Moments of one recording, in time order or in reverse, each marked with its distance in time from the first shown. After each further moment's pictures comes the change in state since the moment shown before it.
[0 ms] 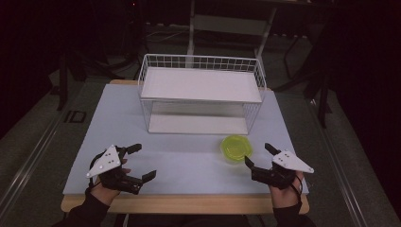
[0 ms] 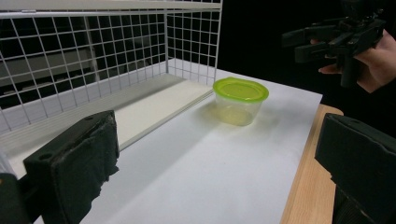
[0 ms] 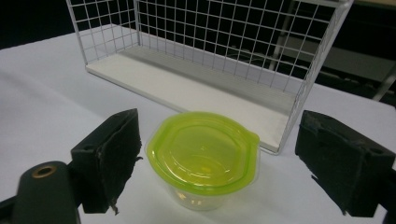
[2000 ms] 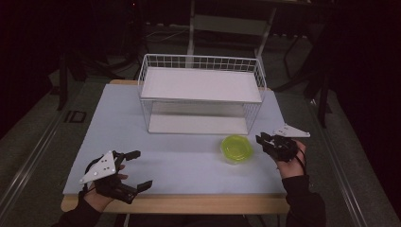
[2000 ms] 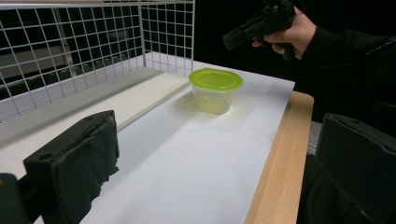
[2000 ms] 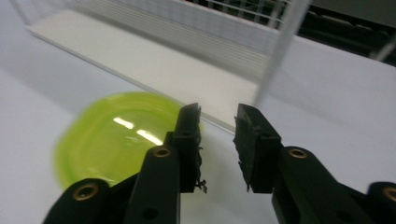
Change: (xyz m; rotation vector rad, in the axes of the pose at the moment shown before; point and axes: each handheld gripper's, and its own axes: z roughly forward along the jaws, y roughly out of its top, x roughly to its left) left arm -0.007 -0.003 -0.014 0.032 -0.090 0.021; right arm -0.066 0.015 0.050 0.233 0.002 0.041
